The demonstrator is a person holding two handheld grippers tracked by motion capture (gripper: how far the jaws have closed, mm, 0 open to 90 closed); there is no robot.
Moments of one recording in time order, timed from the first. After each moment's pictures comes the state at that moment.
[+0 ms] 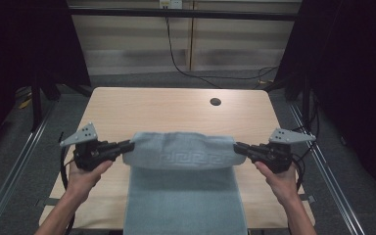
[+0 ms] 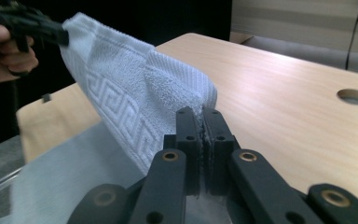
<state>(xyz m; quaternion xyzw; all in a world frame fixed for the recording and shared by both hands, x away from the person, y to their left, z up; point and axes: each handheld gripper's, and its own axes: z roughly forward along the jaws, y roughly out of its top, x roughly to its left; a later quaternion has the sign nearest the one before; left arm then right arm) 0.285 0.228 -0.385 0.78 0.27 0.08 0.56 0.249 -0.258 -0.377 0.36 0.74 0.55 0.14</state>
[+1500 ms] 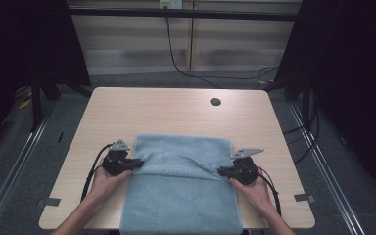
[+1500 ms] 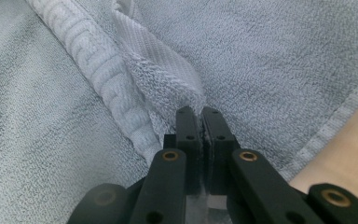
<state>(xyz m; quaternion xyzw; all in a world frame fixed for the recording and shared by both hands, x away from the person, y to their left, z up) 0.362 0.201 -0.500 0.85 0.35 0.06 0.39 0.292 -0.217 -0.496 0.43 0.82 0.37 0.09</state>
